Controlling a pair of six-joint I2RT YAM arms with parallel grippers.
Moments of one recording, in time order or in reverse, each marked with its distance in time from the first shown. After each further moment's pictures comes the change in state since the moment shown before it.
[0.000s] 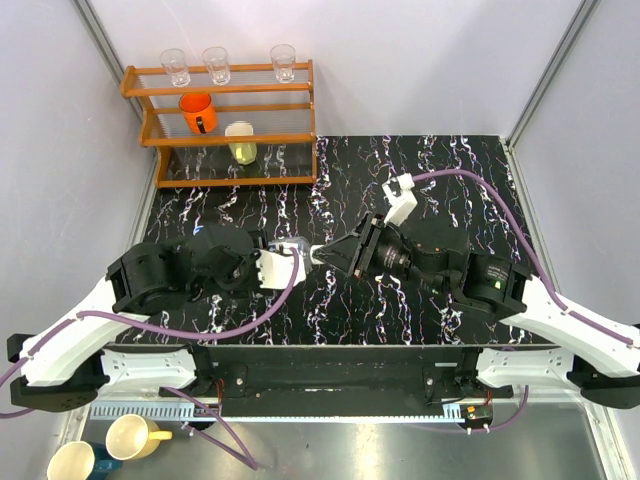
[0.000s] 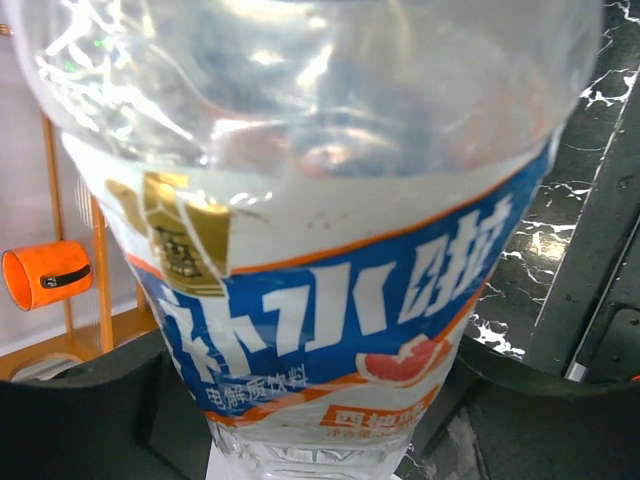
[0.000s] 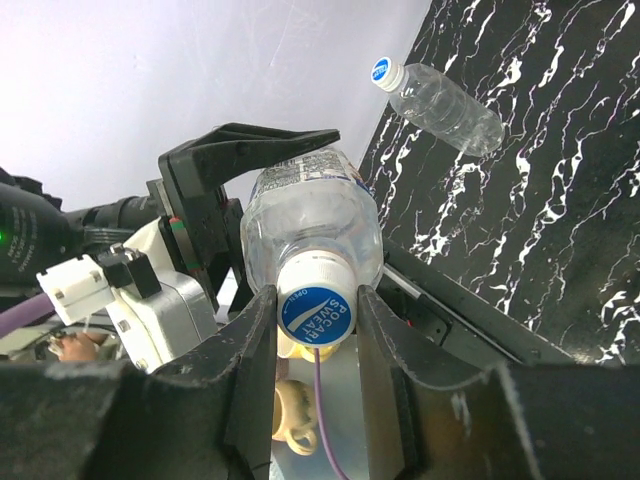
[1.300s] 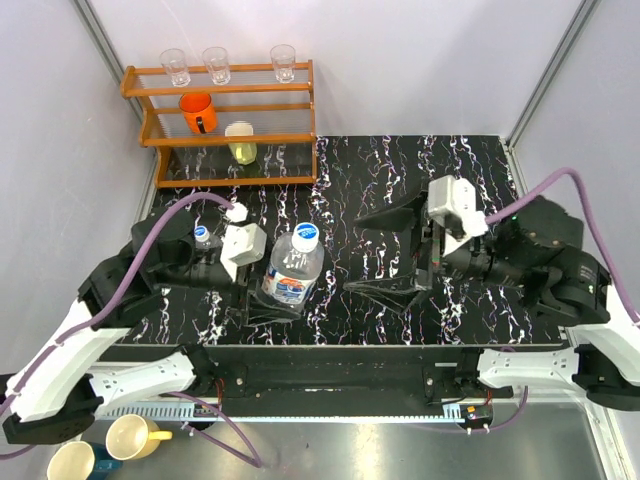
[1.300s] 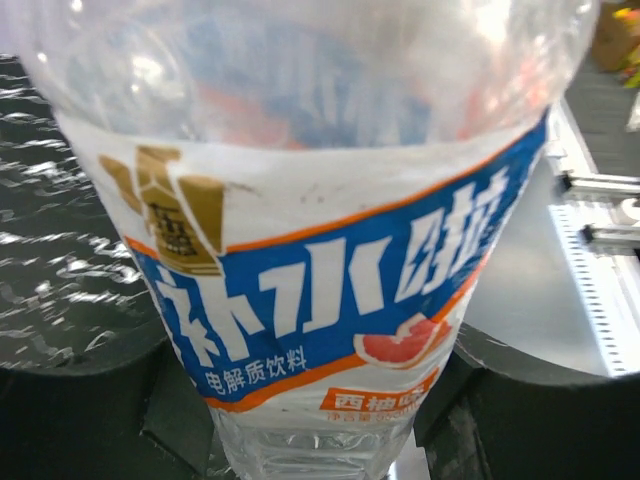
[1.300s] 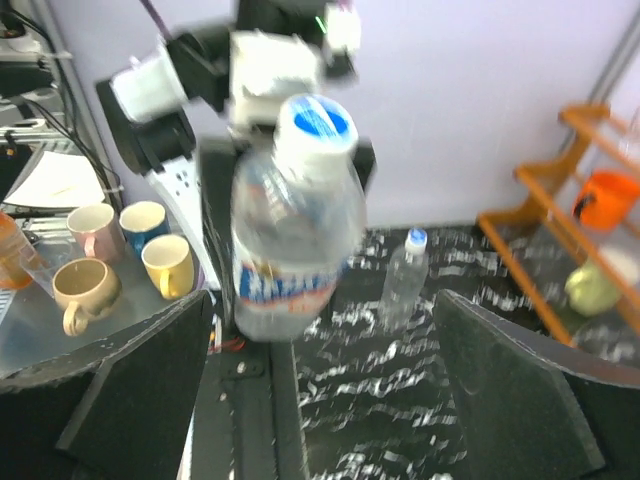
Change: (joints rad) left arm 0.200 -0.157 -0.089 0.469 0.949 -0.512; right arm 0.019 -0.079 0.280 -0.081 -0.365 -0.980
